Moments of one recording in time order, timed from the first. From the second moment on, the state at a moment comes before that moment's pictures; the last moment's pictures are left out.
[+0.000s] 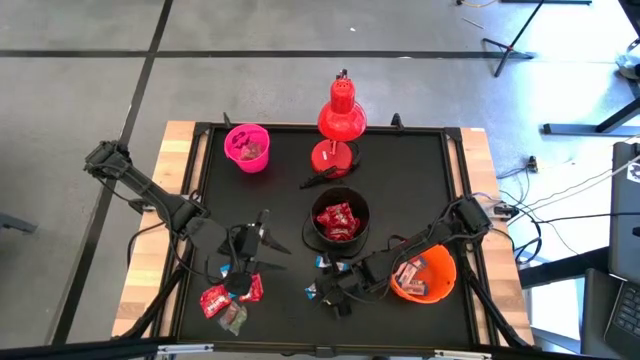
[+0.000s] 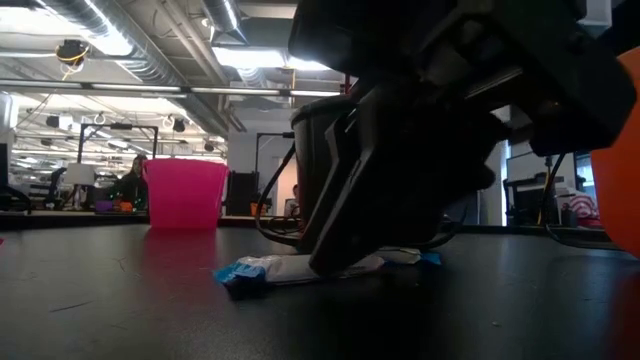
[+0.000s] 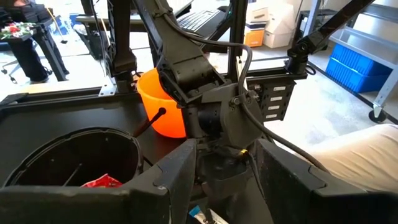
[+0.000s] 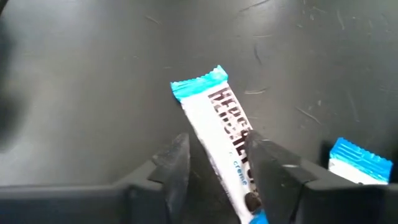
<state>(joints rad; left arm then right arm) -0.56 1.19 0.95 -0.07 -0.37 -0.13 0.48 2.12 1.36 -0.22 0.13 0.20</state>
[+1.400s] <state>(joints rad) -0.56 1.19 0.95 -0.07 -0.38 -0.16 0.60 2.16 1.89 -0.82 0.25 0.17</state>
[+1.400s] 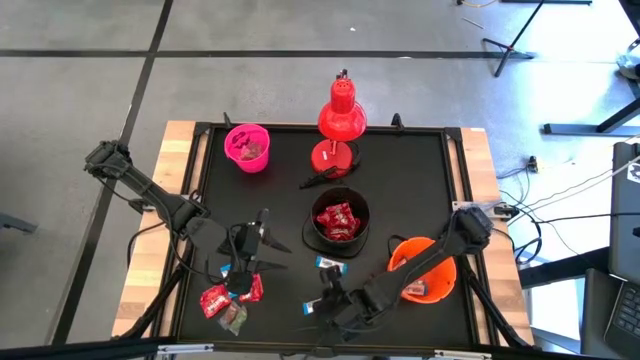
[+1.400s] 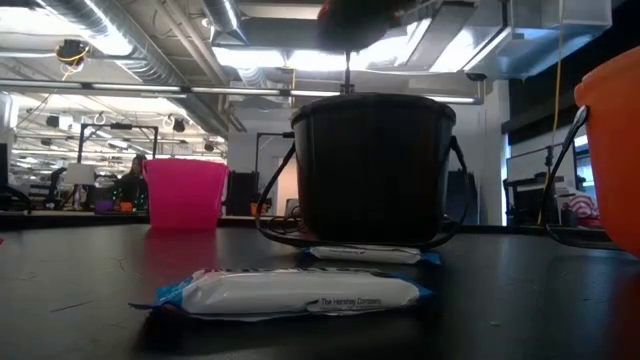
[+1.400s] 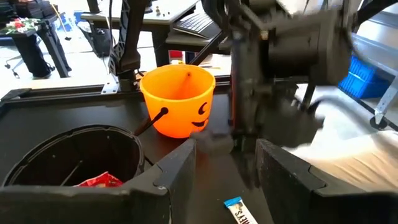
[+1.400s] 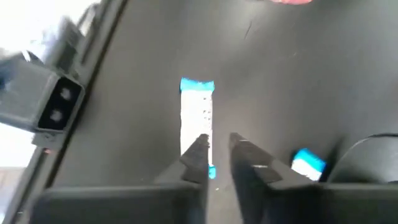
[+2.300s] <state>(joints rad) -0.56 1.19 0.95 -0.07 -0.38 -0.17 0.54 2.34 1.81 -0.78 0.01 0.22</state>
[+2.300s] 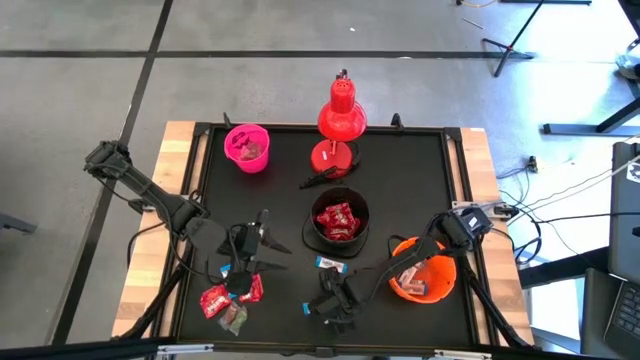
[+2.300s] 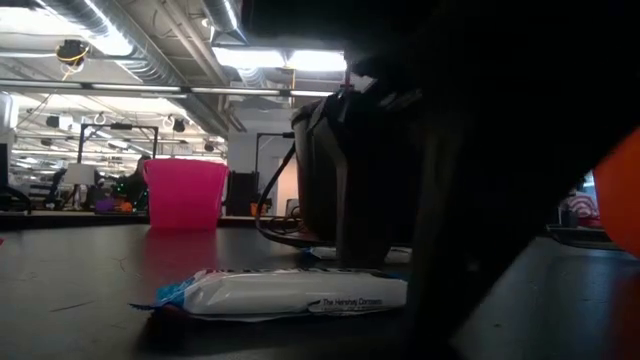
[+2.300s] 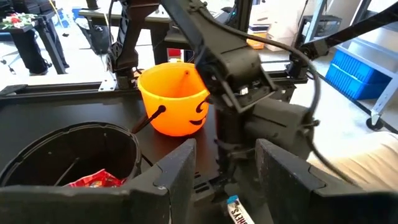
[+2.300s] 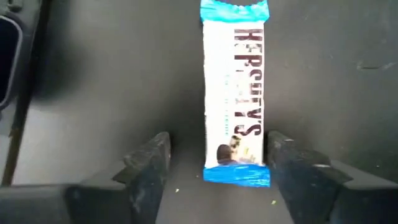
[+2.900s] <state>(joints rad) -0.57 1.19 0.95 -0.07 -0.38 -0.18 0.50 2.34 1.81 -0.80 -0.04 0.20</state>
